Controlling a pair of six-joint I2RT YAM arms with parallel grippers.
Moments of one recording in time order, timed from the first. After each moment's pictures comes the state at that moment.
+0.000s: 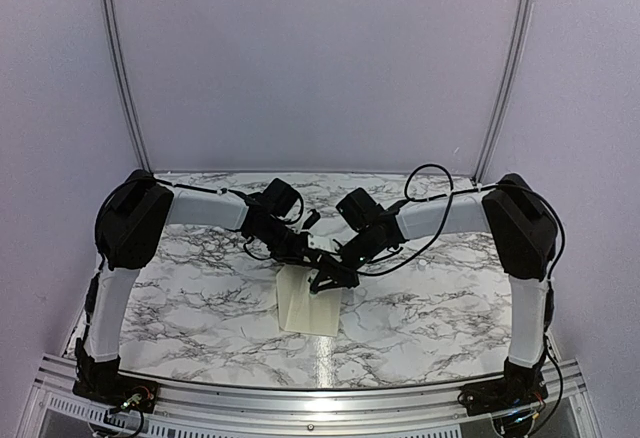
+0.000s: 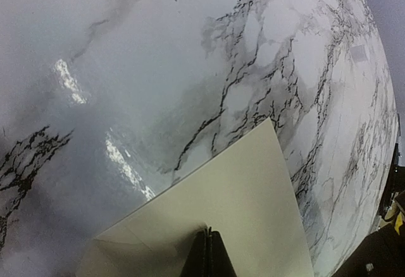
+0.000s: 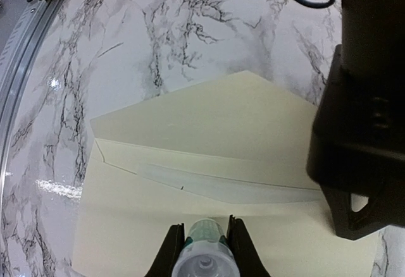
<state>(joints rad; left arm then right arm) -0.70 2.26 1.60 -0.37 0.46 -0.34 0.75 2.05 1.36 -0.39 -0.68 -0.65</state>
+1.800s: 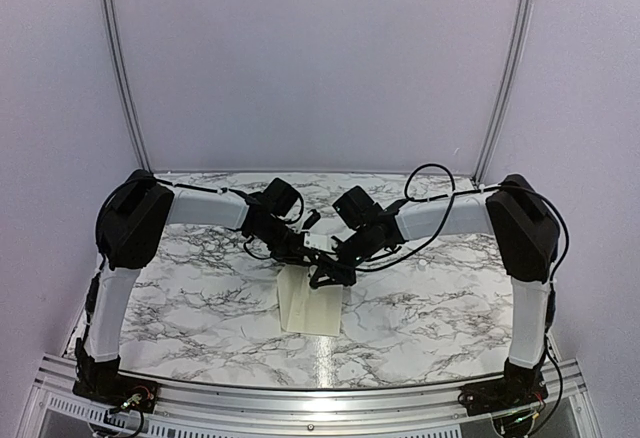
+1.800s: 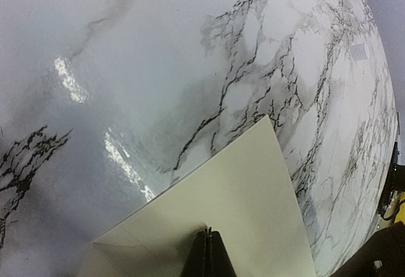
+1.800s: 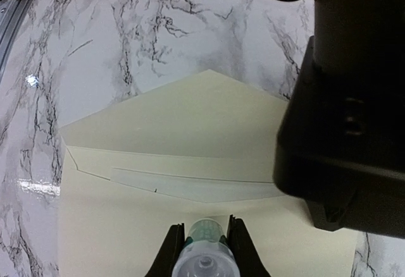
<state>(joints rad) -0.70 2.26 1.61 -0.38 0.47 -0.33 0.77 2.03 1.36 -0.37 -0.54 -0.59</state>
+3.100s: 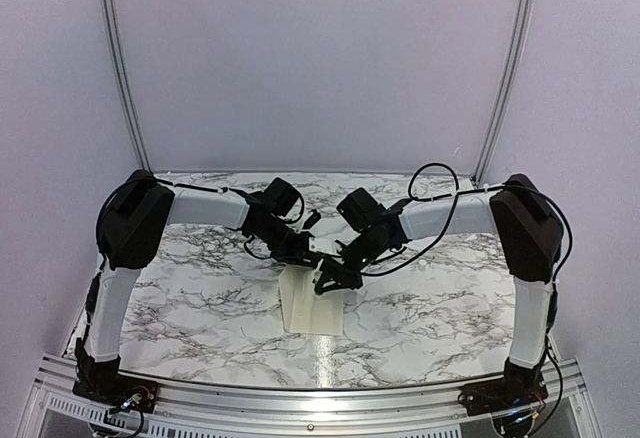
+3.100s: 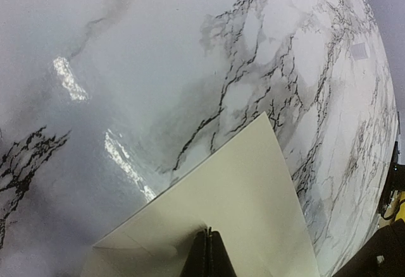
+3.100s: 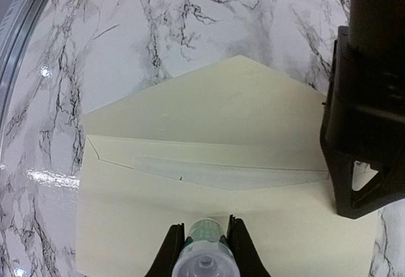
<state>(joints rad) -0.70 2.27 1.62 -0.40 0.47 -0.33 0.76 2.01 1.34 -0.44 -0.59 -0.65</state>
